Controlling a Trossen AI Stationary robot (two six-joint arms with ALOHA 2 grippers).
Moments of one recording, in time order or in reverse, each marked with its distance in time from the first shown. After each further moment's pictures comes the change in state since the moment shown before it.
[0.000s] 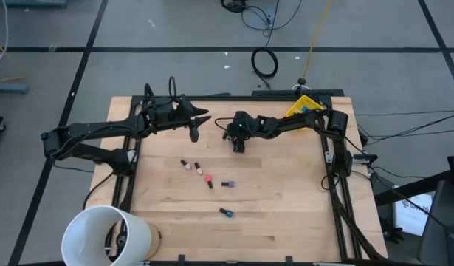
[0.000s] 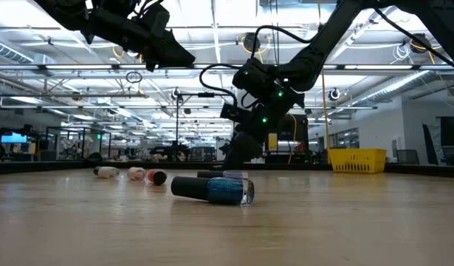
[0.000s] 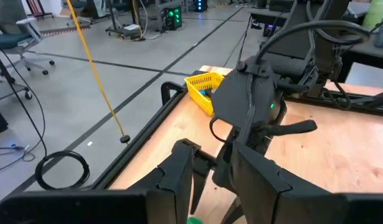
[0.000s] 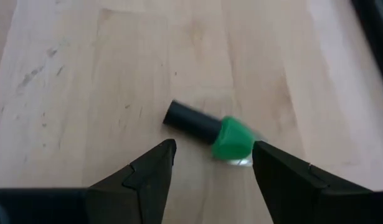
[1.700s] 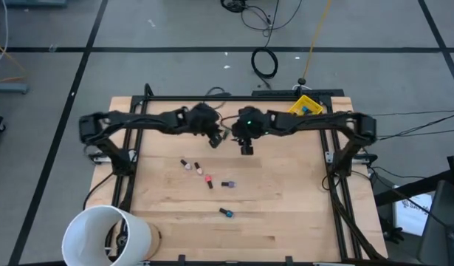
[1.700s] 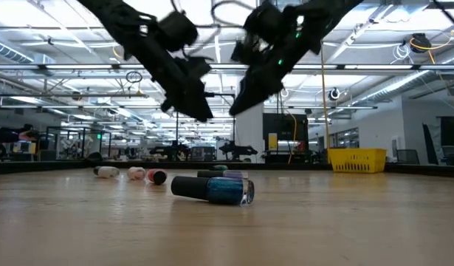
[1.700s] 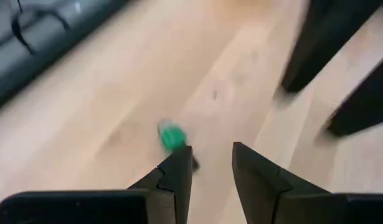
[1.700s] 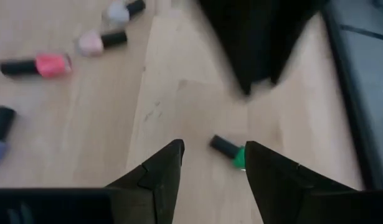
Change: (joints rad) left arm -0.057 0.440 0.271 -0.346 -0.069 -0.257; right arm 0.076 -0.303 0.048 -0.336 -0.080 -0.013
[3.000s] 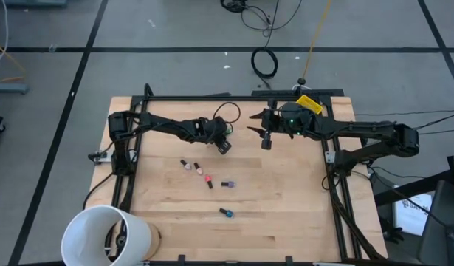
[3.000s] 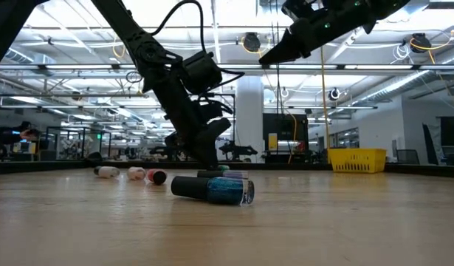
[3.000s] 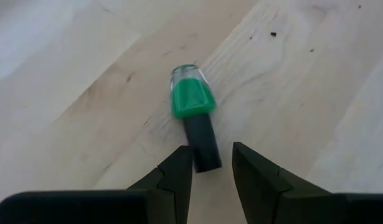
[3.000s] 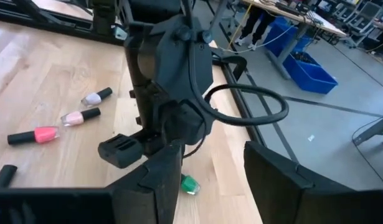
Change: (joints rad) left arm -0.043 0.305 0.067 0.049 -0.153 -0.102; right arm -0.011 -0.479 -0.327 0.259 0.083 0.047
